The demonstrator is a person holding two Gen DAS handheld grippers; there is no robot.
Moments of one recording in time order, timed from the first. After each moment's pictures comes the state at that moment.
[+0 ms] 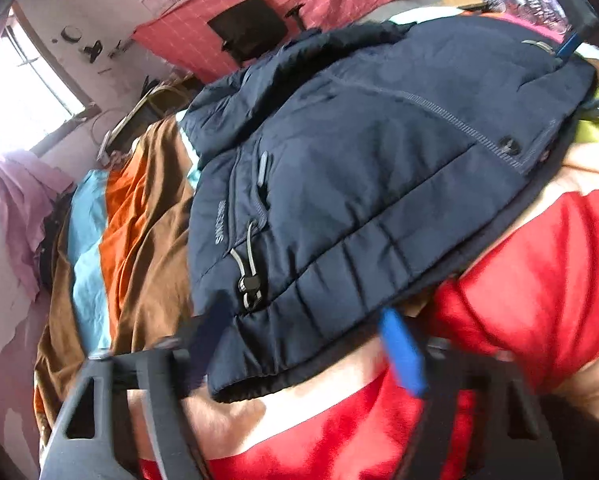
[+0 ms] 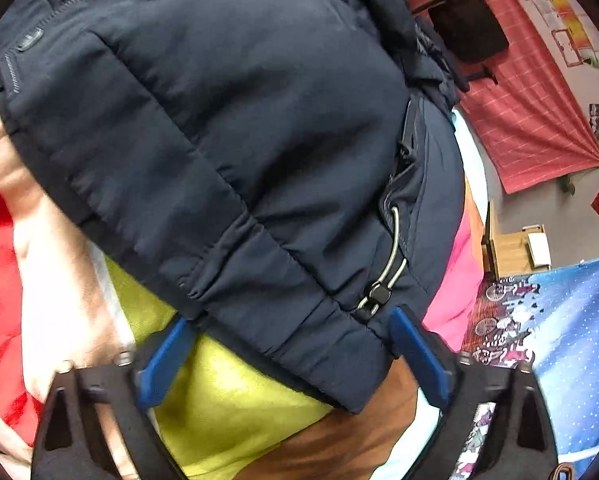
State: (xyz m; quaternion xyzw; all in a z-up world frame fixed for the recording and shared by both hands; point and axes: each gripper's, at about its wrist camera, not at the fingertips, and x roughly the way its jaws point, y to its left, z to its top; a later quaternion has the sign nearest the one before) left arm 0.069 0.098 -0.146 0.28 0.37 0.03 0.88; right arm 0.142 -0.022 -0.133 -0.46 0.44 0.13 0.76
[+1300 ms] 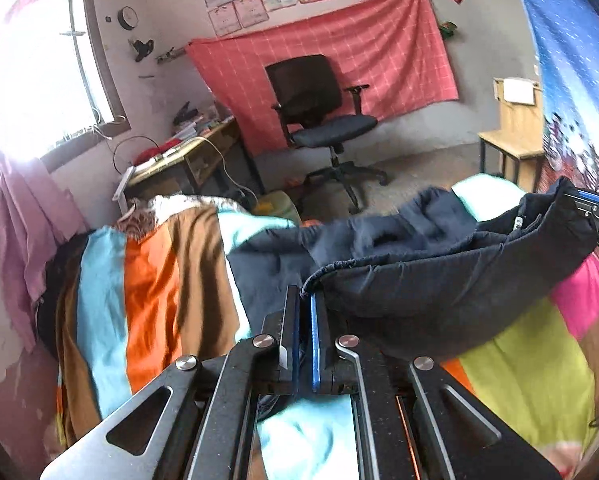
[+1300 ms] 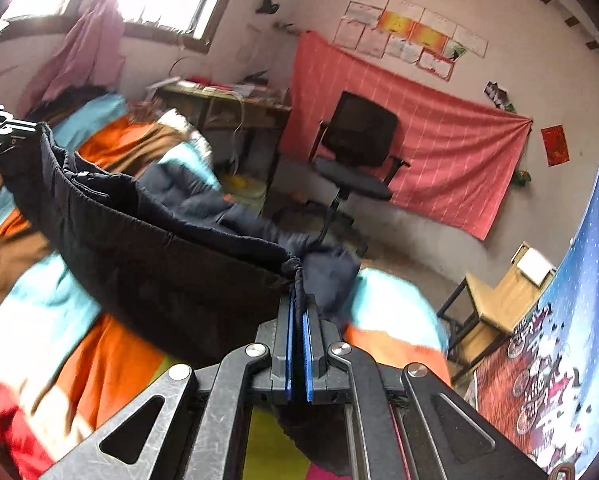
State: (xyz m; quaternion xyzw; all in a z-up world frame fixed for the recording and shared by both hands) left arm 0.257 0.110 0.120 0.13 0.29 0.05 0.95; right arm 0.256 -0.024 0.093 -0.20 0.20 0.17 0.94
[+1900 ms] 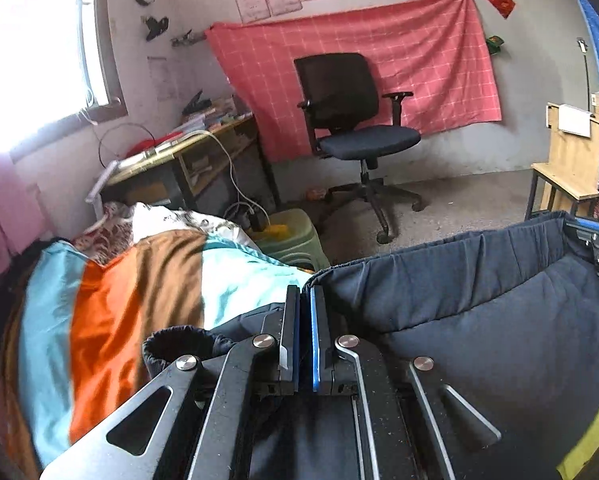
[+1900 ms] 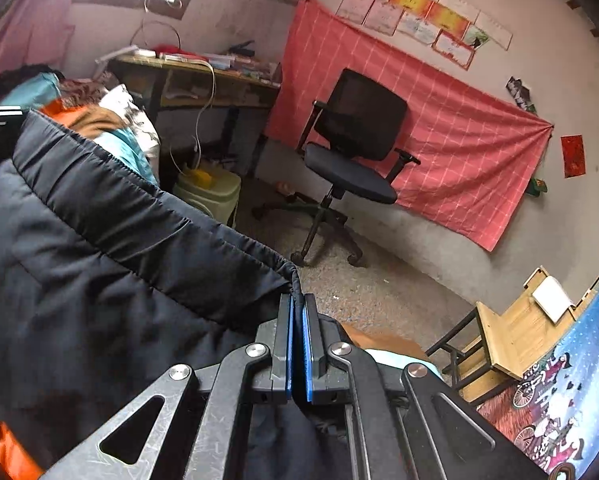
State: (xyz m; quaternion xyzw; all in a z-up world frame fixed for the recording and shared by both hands) left arm 0.480 0.195 0.061 0.09 0.28 0.08 0.95; right arm 0.516 0.050 0.068 -0.23 0.24 0.14 0.93
